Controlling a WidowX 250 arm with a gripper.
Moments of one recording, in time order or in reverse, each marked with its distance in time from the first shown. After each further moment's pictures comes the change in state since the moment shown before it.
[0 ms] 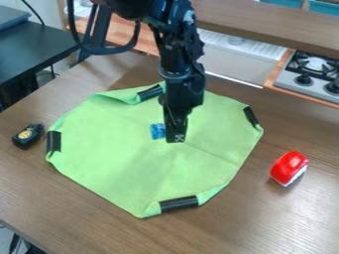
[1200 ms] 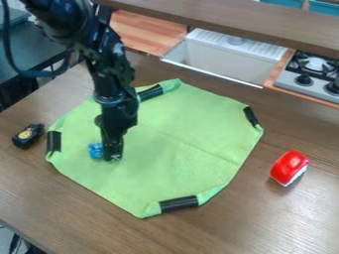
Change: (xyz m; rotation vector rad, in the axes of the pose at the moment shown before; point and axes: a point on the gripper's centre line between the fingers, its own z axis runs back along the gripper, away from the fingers) arm -0.102 0.009 -0.029 0.029 0.102 0.136
